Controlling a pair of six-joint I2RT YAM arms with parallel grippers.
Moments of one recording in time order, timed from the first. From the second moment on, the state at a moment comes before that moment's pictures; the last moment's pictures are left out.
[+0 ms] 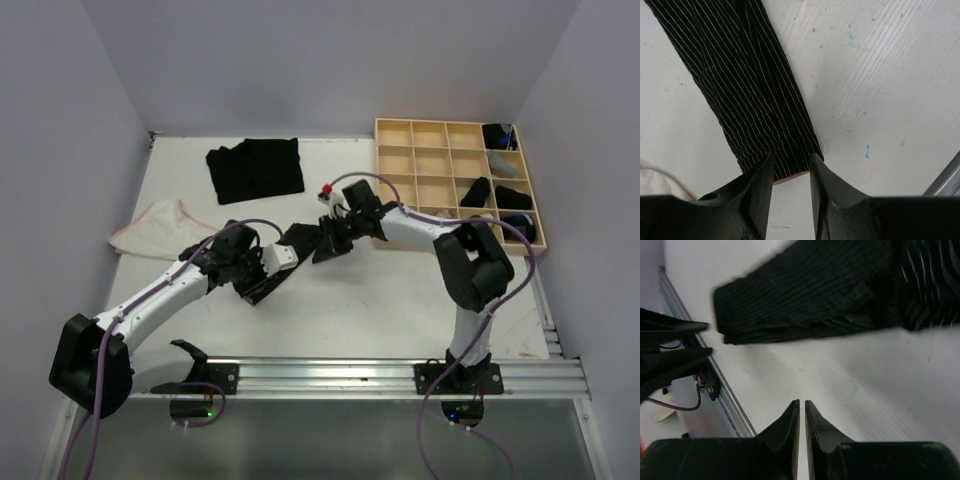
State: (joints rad) left arm -0.49 1.17 0.75 -0.65 0.23 0.58; right arm 0.57 1.86 1.29 -0.31 -0.68 0.30
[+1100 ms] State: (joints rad) left arm -0.30 1.45 0.83 -0.60 0.04 0.51; right arm 0.56 2.12 1.39 -0.07 -0.54 0.49
